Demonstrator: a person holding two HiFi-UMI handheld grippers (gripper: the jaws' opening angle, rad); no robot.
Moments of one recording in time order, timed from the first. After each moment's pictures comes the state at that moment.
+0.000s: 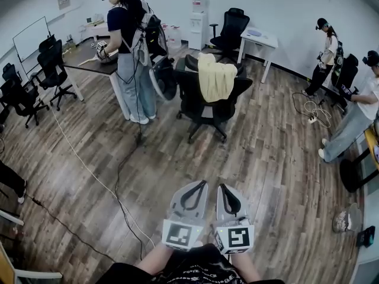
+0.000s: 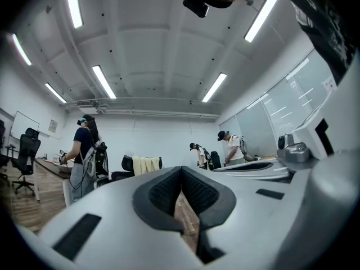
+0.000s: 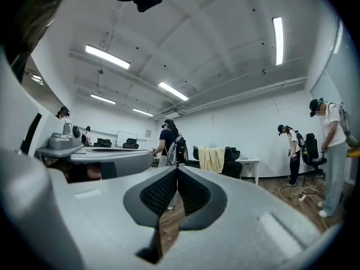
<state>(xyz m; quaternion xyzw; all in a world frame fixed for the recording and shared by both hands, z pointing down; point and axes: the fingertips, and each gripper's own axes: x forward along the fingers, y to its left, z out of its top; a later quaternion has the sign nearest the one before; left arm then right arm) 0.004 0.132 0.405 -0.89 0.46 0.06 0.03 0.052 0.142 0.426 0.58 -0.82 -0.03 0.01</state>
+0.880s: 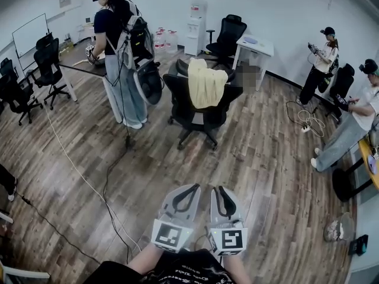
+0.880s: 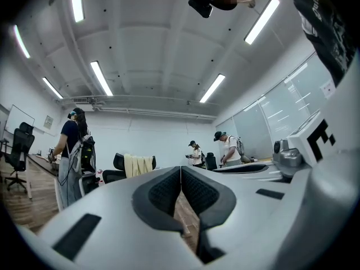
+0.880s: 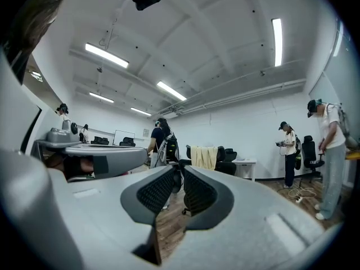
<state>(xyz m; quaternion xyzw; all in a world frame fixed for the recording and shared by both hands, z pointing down) 0.038 0.110 0.415 -0.90 0.43 0.06 0.03 0.094 0.116 0.437 0.58 -0.81 -0.03 0.01</state>
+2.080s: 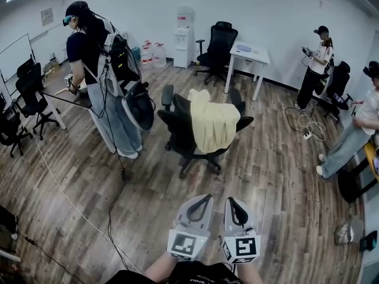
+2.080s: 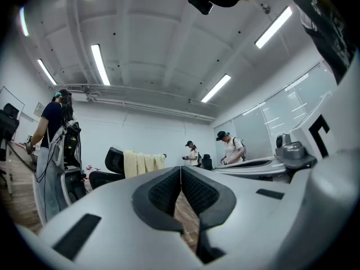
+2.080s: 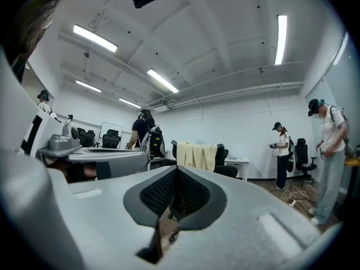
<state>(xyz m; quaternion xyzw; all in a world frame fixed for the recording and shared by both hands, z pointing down) 0.037 -0.114 0.415 -0.92 0.39 0.07 0.02 0.093 -0.097 0.429 0.63 -0.78 -0.03 0.04</state>
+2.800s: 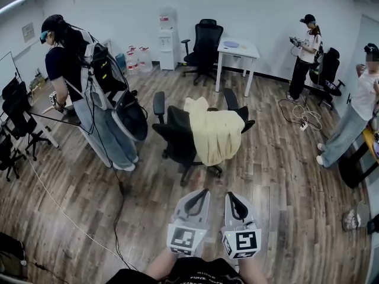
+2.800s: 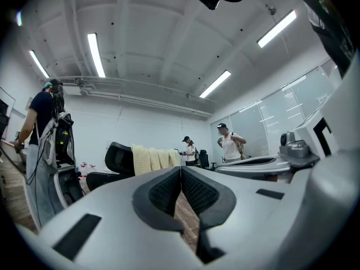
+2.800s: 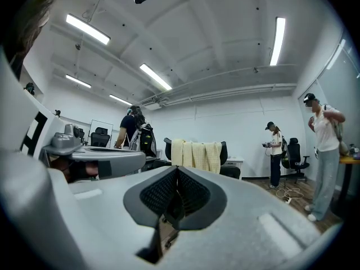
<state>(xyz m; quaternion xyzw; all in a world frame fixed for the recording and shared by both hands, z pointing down) 0.013 -0.211 0.426 -0.93 0.36 0.04 0.01 0.073 -0.182 0.434 0.66 -0.75 -0.02 0.03</state>
